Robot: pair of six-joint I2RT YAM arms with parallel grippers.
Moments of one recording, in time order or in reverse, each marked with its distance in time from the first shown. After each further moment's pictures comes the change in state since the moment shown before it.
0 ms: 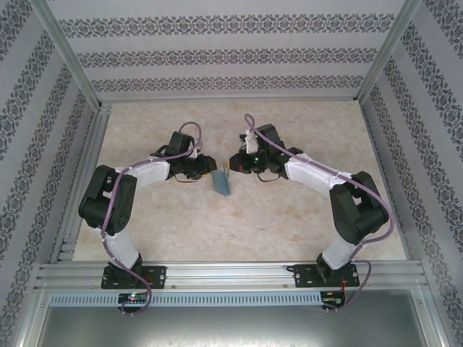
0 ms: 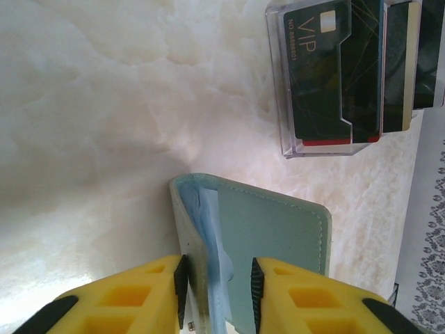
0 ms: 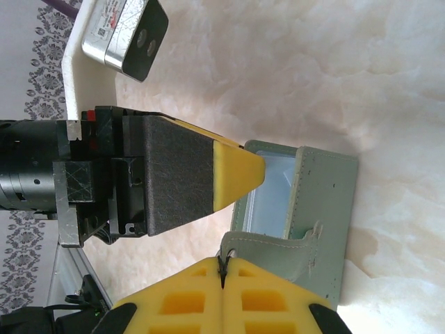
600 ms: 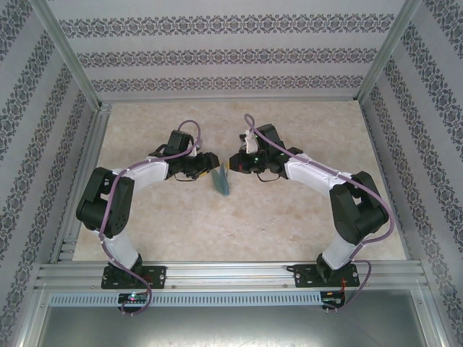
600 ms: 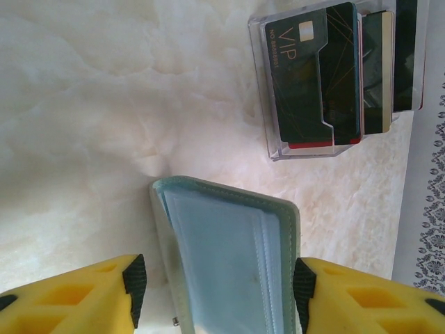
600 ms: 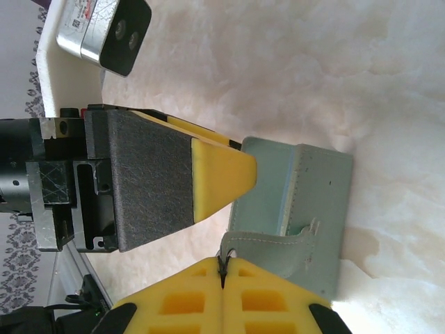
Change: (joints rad) left arm 0.000 -0.028 0.000 -0.003 -0.008 0.004; right arm 0.001 0.000 0.001 0.000 0.000 0.000
